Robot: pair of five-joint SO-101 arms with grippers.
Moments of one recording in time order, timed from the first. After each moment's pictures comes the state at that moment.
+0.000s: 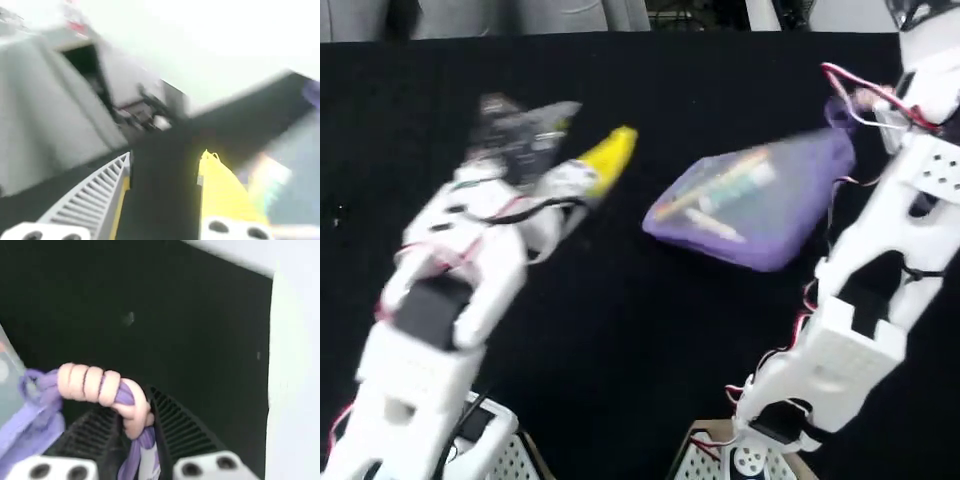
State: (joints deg) left arm 14.8 -56.6 28.8 39.9 -10.4; right arm 29.8 21.4 -63.3 99.4 42.1
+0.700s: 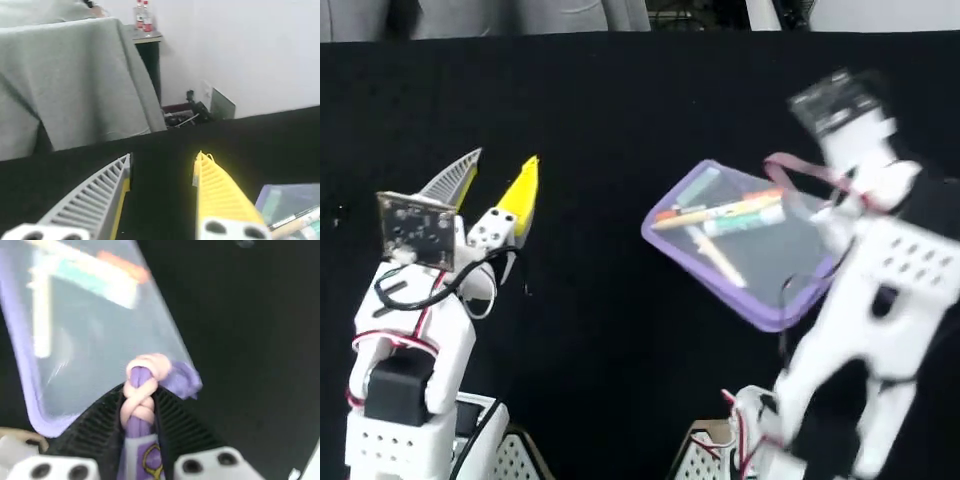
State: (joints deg) left arm 3.1 -80.7 52.1 40.1 -5.0; right arm 19.2 -27.5 4.3 97.3 48.8
